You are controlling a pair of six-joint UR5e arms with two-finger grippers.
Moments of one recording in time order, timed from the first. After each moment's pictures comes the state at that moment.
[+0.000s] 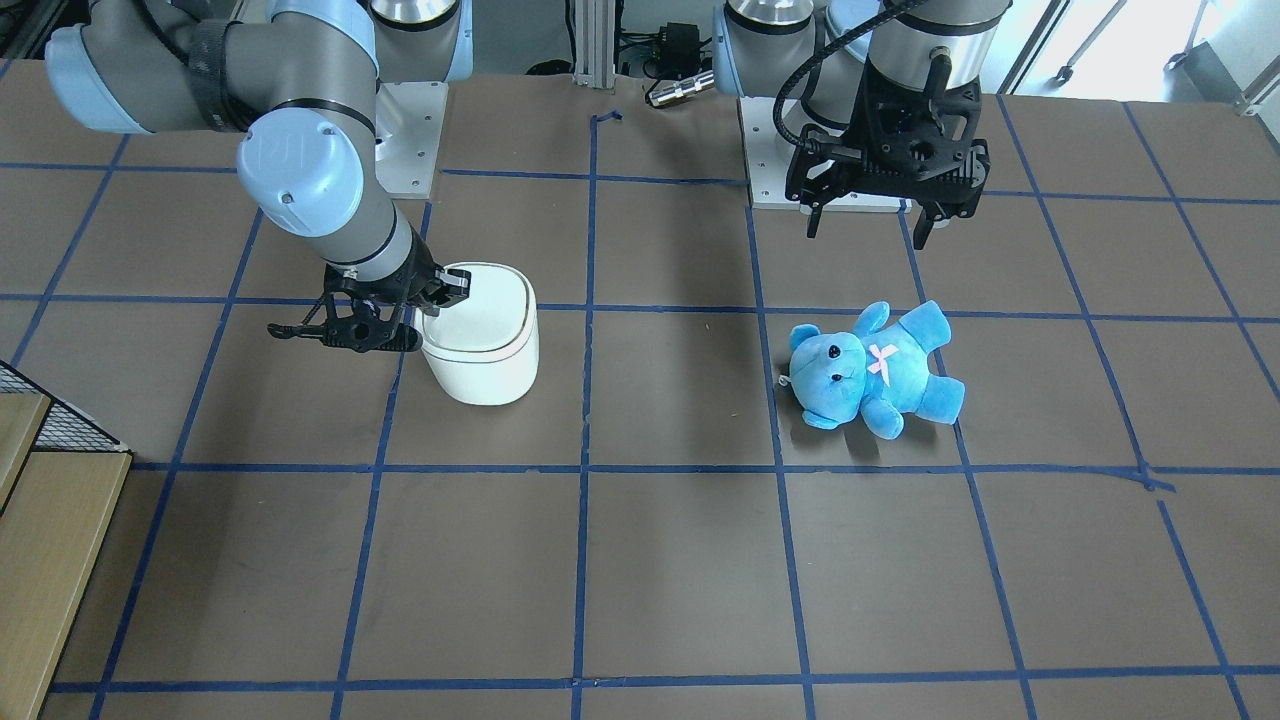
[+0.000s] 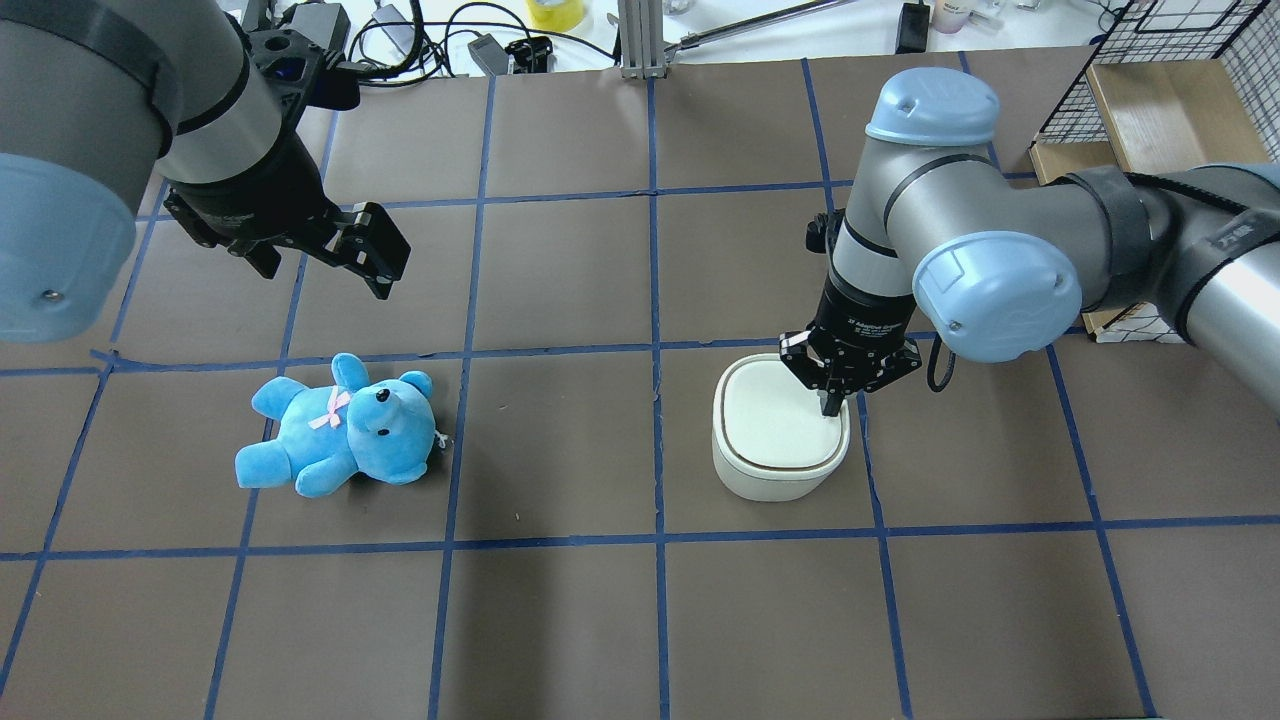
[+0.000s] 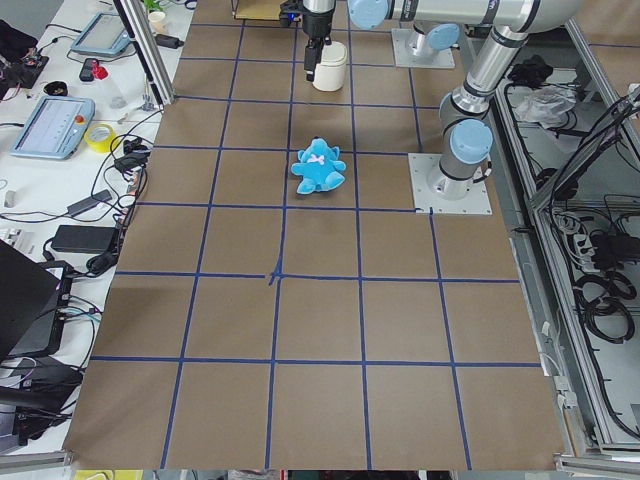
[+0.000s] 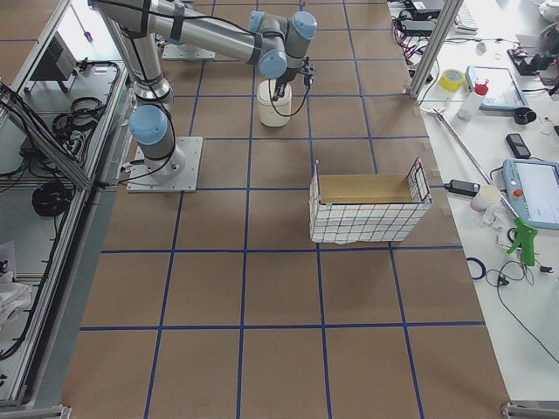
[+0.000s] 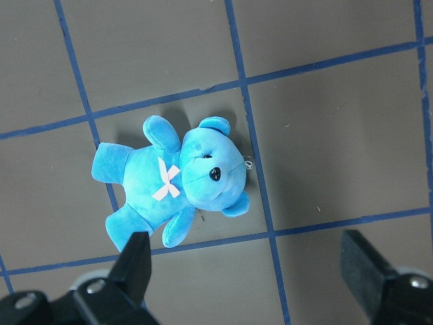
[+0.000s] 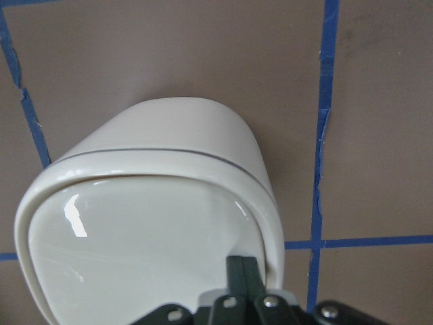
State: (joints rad) left arm -1.62 -1.48 -1.66 -1.51 1.67 0.15; right arm 1.66 -1.45 1.87 -1.72 -1.48 0.16
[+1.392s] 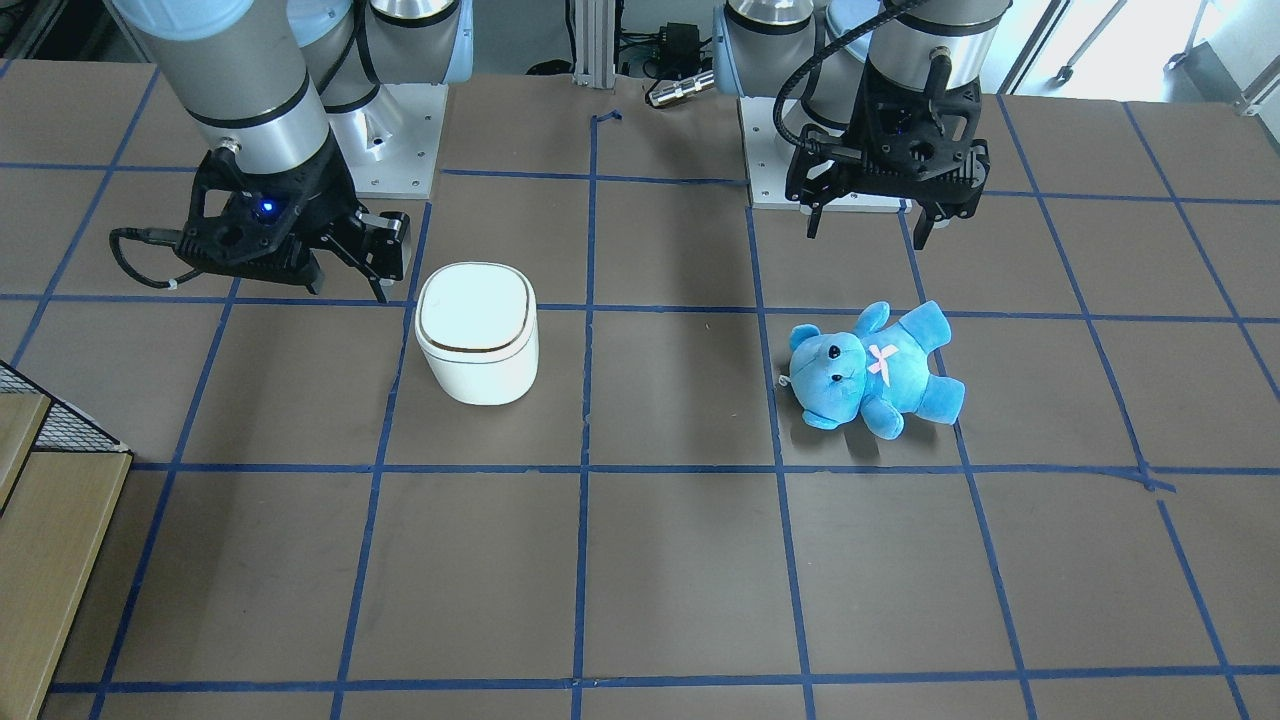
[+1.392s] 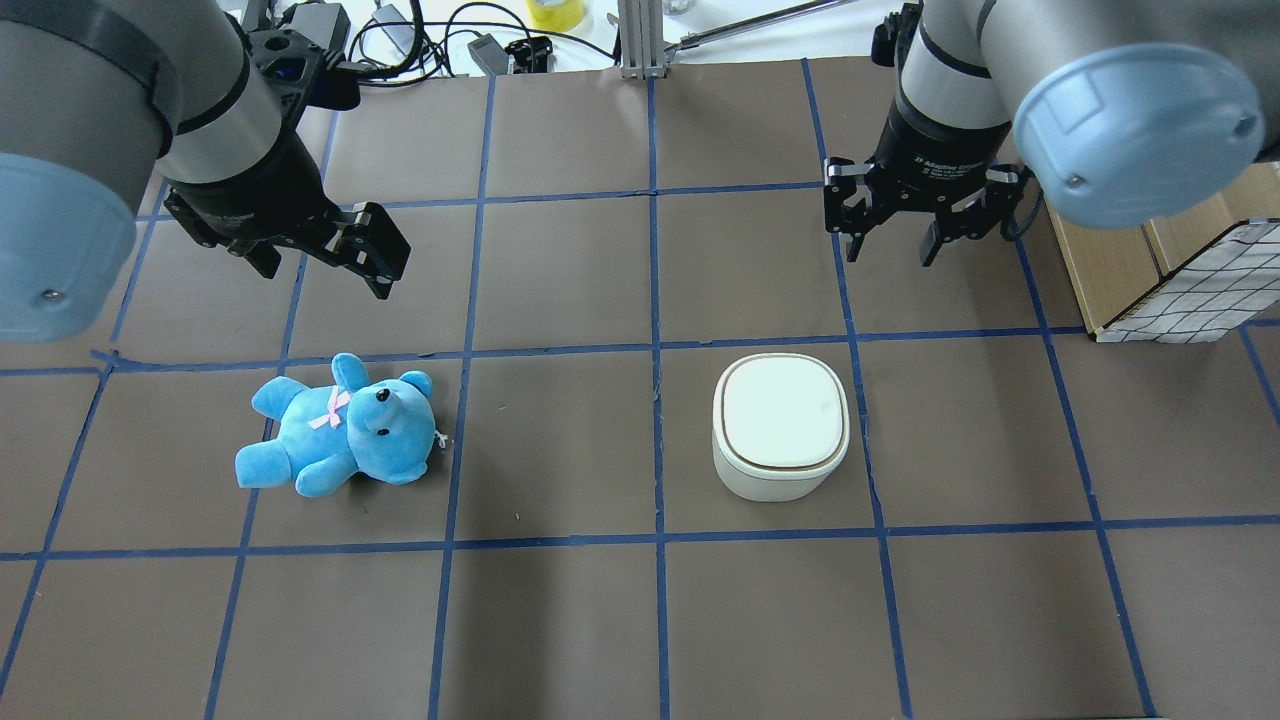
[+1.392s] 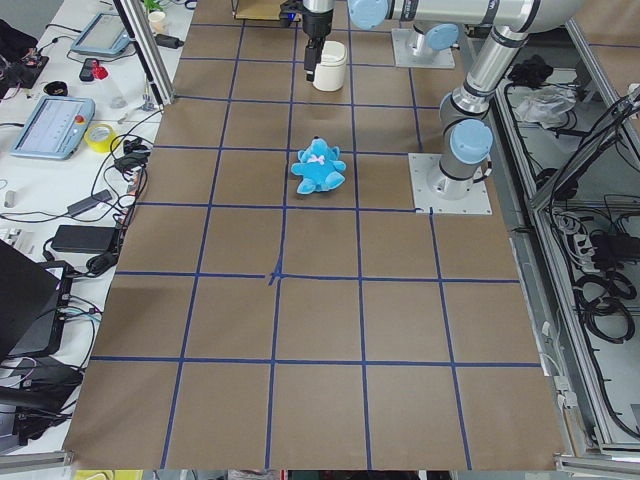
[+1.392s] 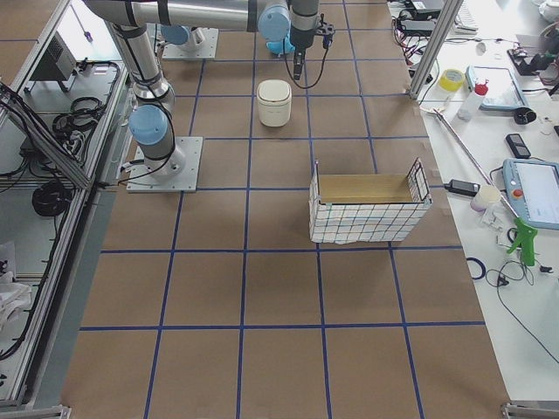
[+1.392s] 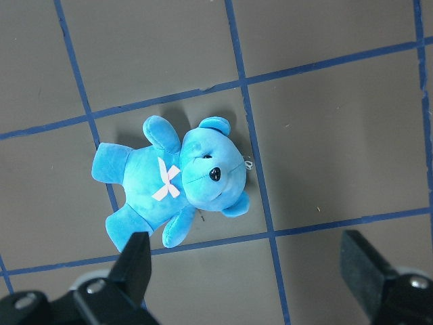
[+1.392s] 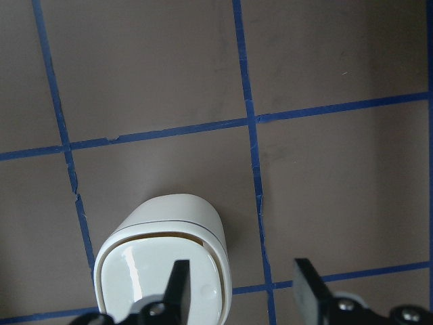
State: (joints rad) left arm -1.62 -1.48 -1.66 -1.51 1.67 0.15; right arm 1.64 -1.54 1.61 -1.63 -1.58 0.20
